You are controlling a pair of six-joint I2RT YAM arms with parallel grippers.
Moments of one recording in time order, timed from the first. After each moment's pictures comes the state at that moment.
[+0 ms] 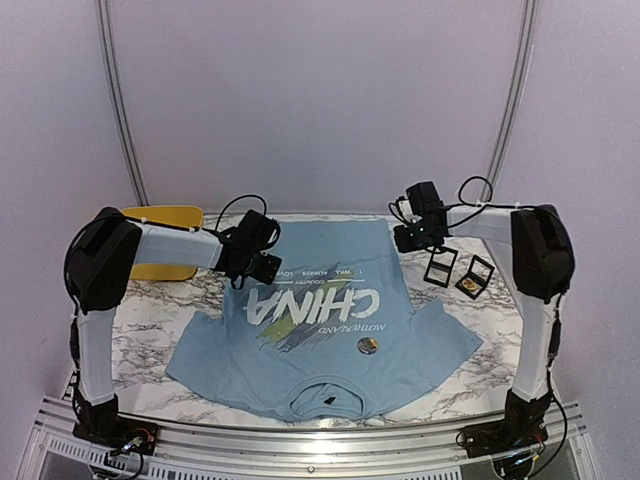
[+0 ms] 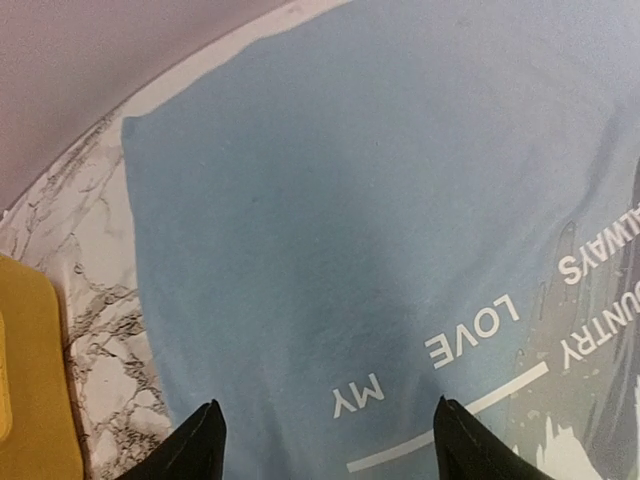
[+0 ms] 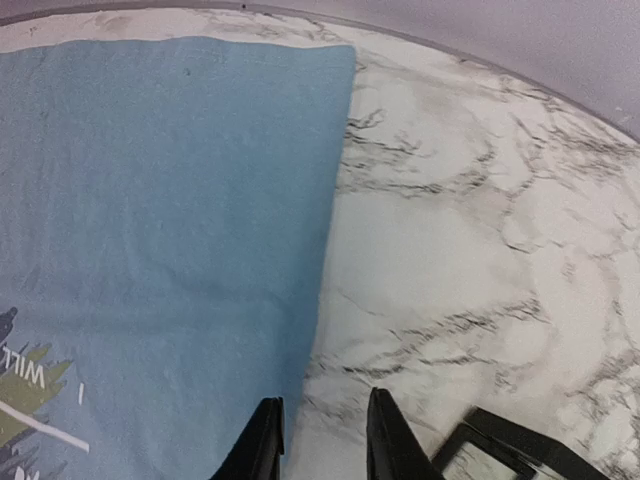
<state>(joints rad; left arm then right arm) -0.65 2.11 1.42 -0.20 -0.39 -0.06 0.33 2.13 1.58 -0.33 0.09 0.05</state>
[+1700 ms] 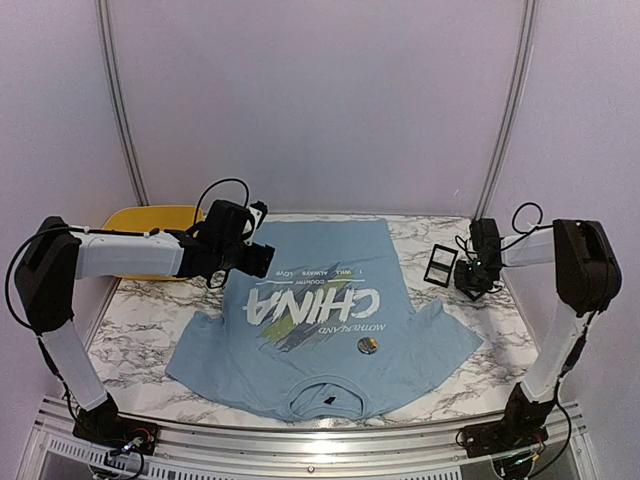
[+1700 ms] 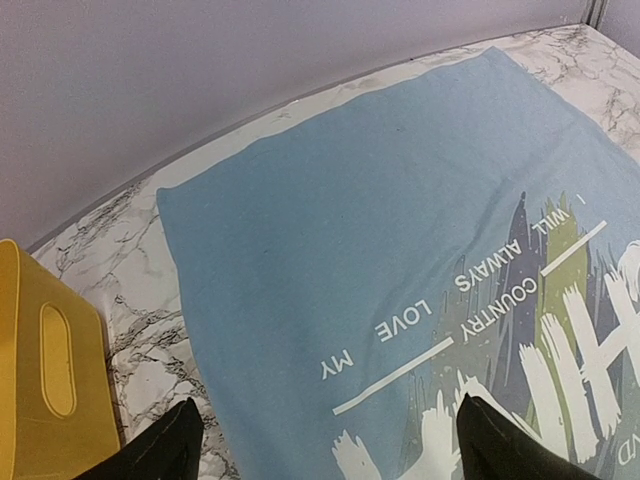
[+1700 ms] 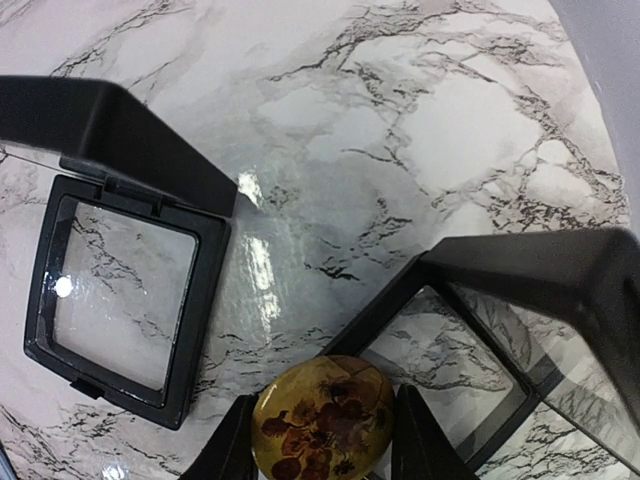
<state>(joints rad) -0.67 1.75 1.15 -0.05 -0.30 -0.03 0.02 1.82 1.04 -0.26 0.10 0.21</state>
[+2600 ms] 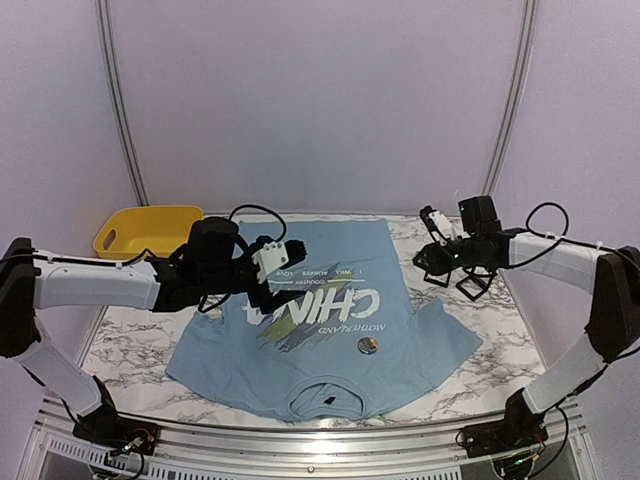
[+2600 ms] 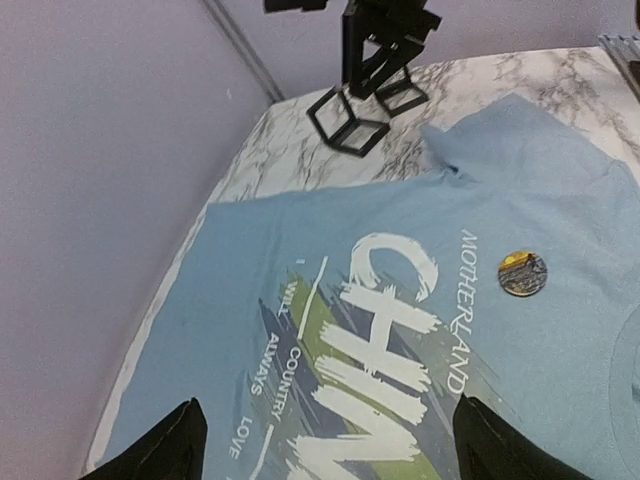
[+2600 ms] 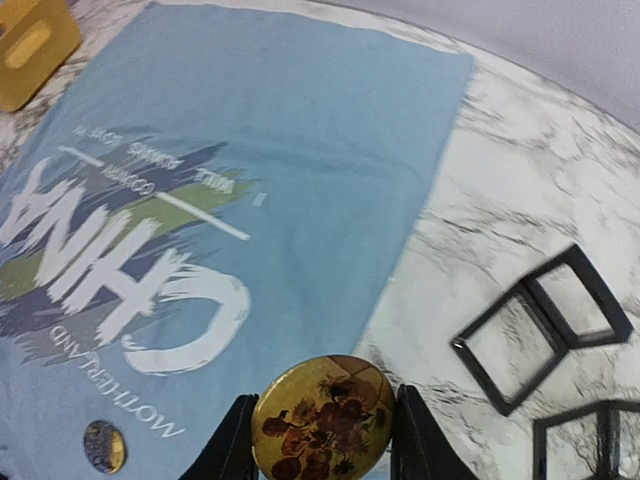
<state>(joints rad) -0.83 1.53 0.91 0.21 0.13 0.54 0.25 1.50 0.99 -0.27 -0.24 -0.09</state>
